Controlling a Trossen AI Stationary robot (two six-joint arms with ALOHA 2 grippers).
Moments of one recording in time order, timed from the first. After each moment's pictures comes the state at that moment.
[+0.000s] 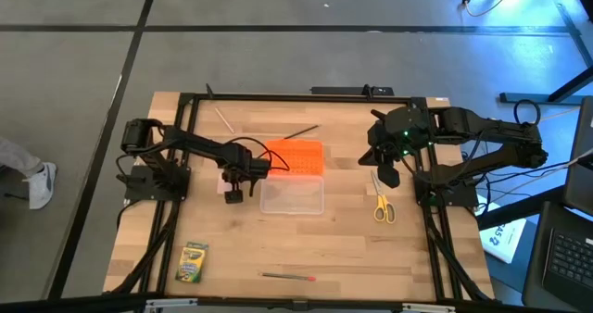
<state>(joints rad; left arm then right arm) 0.05 1.66 0.89 -0.97 -0.04 -0.16 -0.03 1.13 1.31 -0.99 -0.14 0.20</state>
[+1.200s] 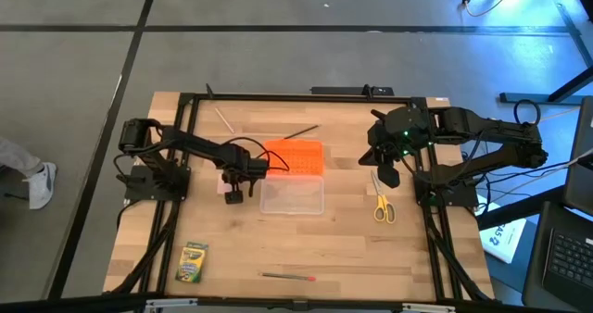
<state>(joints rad) 0.04 1.67 0.84 -0.89 -0.04 -0.18 -0.03 1.13 1.31 -0.99 -0.14 0.20</state>
